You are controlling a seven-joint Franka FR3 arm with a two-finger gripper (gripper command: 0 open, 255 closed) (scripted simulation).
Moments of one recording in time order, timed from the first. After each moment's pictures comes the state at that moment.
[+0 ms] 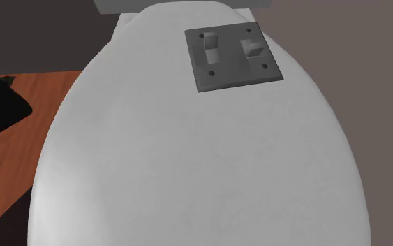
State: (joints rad) arm 0.01 -0.78 0.01 -2.38 0.05 1.53 0.16
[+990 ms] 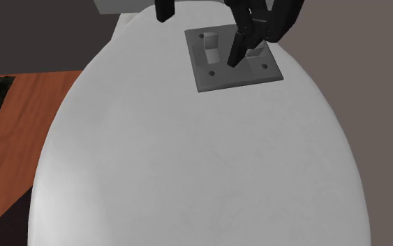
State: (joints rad) arm 0.01 -0.33 -0.07 -2.23 0.02 1.85 0.00
